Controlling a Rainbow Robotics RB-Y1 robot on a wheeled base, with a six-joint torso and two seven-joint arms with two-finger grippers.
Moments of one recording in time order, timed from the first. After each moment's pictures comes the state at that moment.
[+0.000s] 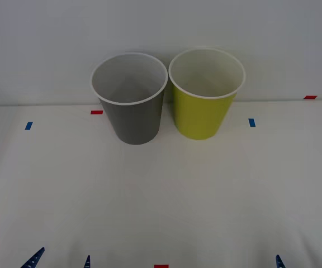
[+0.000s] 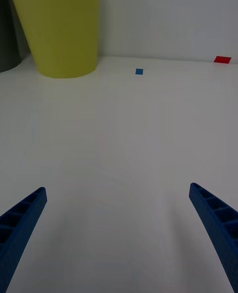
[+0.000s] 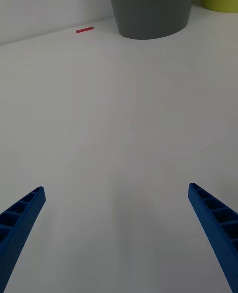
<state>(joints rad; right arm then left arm) 1.04 -0.40 0.12 -1.97 0.04 -0.53 1.33 1.02 0.27 -0.27 -2.01 0.02 -0.29 -1.67</state>
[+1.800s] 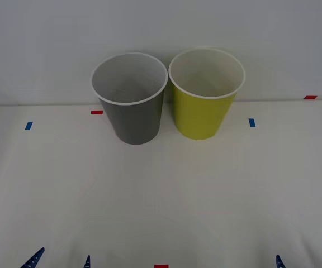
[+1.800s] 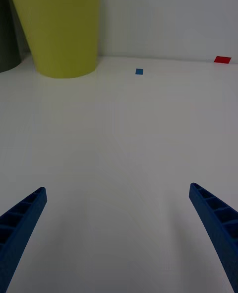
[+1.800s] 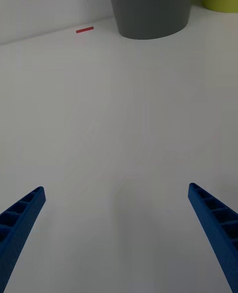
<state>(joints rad) 1.04 -0.40 0.12 -1.97 0.04 -0.53 1.33 1.02 0.27 -0.27 -2.01 0.02 -0.29 -1.67</state>
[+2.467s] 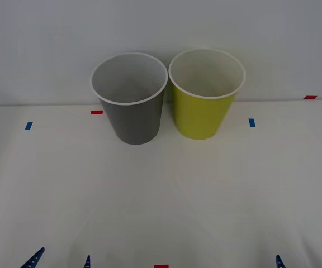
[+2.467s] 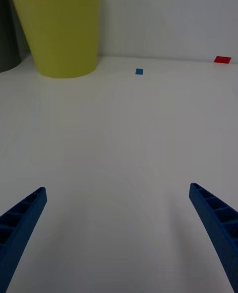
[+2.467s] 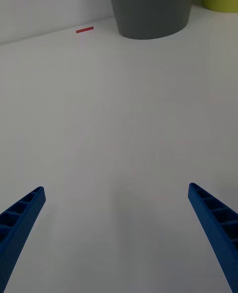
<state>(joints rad) 1.04 -0.40 0.12 -1.97 0.04 -0.53 1.33 1.02 0.27 -0.27 -2.01 0.02 -0.29 -1.67</state>
